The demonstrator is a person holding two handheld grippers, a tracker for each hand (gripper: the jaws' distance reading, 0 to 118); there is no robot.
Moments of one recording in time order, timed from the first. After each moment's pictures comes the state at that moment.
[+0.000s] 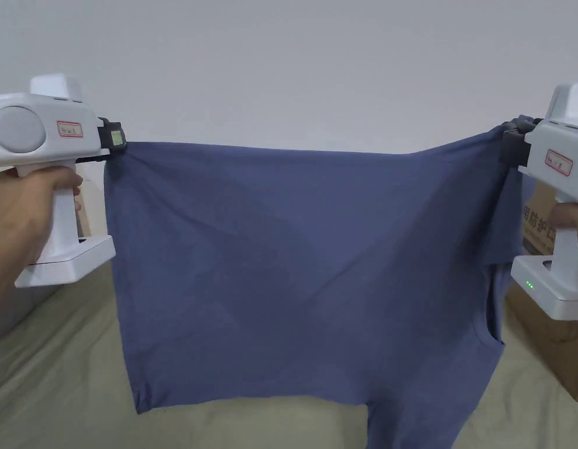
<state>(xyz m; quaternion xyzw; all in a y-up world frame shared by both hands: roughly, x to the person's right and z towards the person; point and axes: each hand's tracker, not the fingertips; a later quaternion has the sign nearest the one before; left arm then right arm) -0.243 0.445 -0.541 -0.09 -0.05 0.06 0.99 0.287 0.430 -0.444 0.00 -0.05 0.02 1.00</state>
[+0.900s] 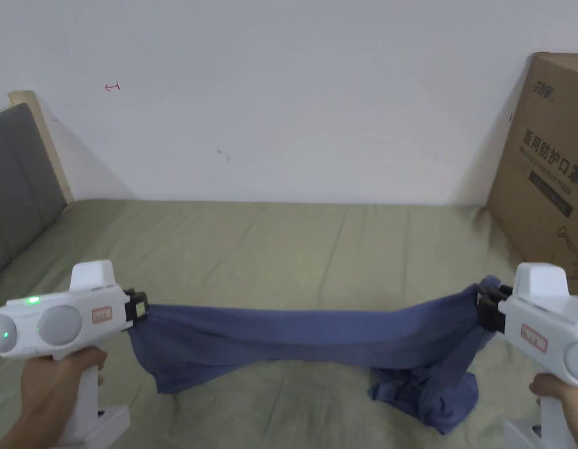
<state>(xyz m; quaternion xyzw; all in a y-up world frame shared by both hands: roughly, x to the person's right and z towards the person) -0.229 0.138 -0.527 -0.31 -0.06 0.07 0.95 0.301 0.152 -0.423 -0.23 -0.02 -0.03 0.97</state>
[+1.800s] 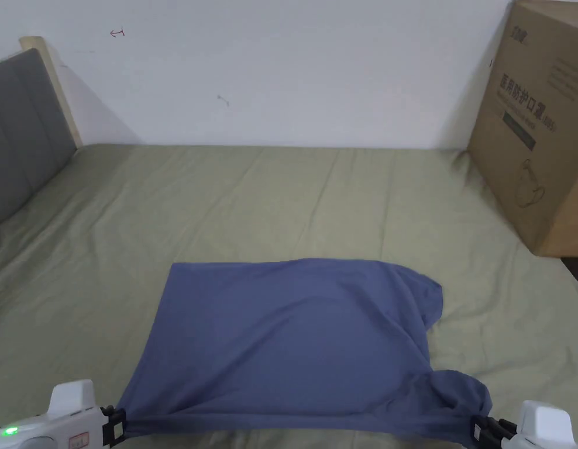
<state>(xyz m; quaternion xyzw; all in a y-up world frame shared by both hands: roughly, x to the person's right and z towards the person) -0.284 -0.007 -0.272 -0.44 -0.02 0.08 0.89 0.287 0.014 -0.145 -0.37 -0.03 -0.12 0.92</state>
